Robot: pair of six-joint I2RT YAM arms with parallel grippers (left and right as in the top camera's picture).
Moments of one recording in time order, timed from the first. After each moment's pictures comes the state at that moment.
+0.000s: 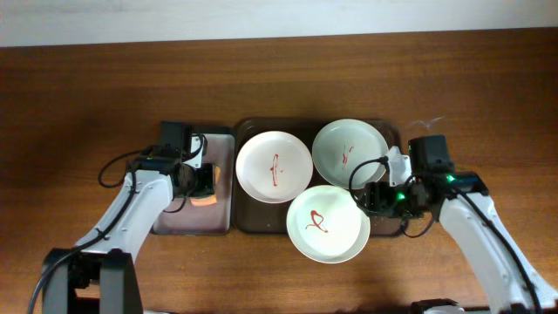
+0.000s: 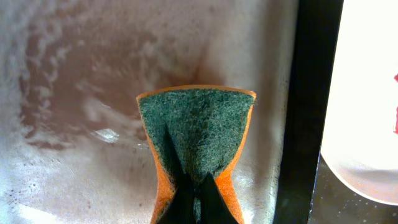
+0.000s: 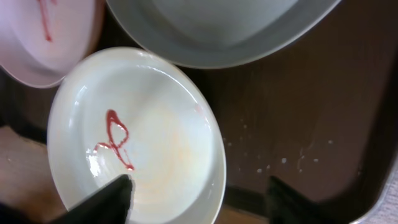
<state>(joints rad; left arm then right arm) -0.12 1.60 0.96 -0.63 0.10 -0.13 0.04 1.34 0.83 -0.83 -0.37 0.11</state>
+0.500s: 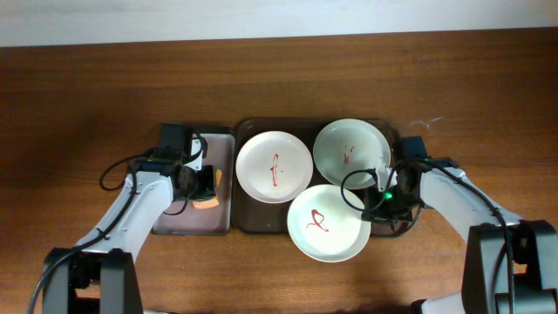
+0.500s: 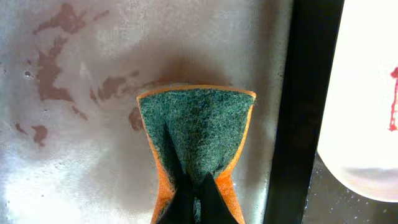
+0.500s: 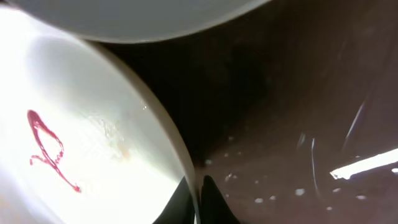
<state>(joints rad) -0.12 1.60 0.94 -0.63 0.12 -0.15 0.05 1.63 0.83 -0.79 -0.39 0.11</state>
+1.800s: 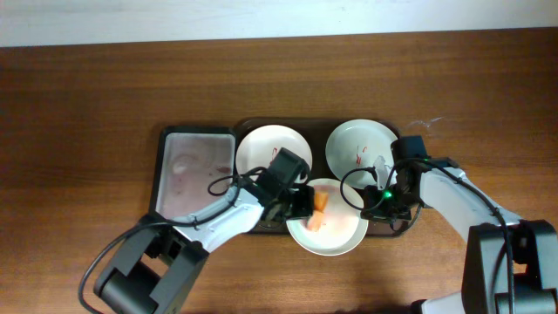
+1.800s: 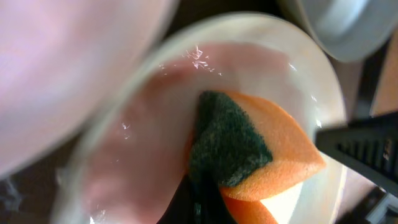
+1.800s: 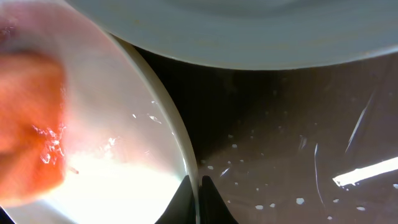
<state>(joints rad) -0.68 1.79 0.95 -0.26 0.34 -0.70 0.05 1.63 0.83 -0.77 -0.40 0.11</state>
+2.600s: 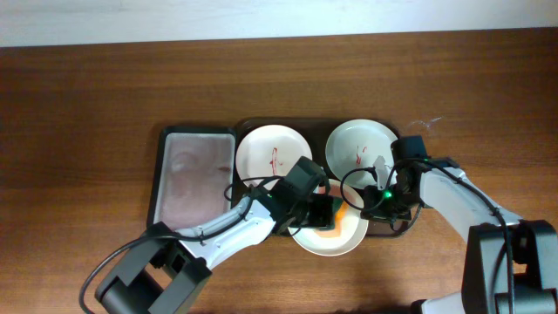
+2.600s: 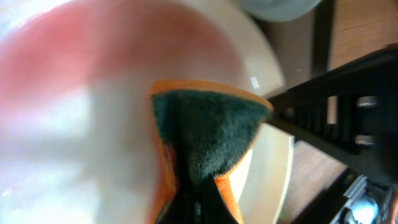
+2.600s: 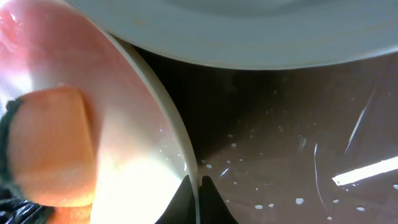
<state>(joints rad) -0.81 1.76 0.96 -0.21 0.35 -0.76 0.05 1.63 0.83 -0.77 -0.40 0.11</state>
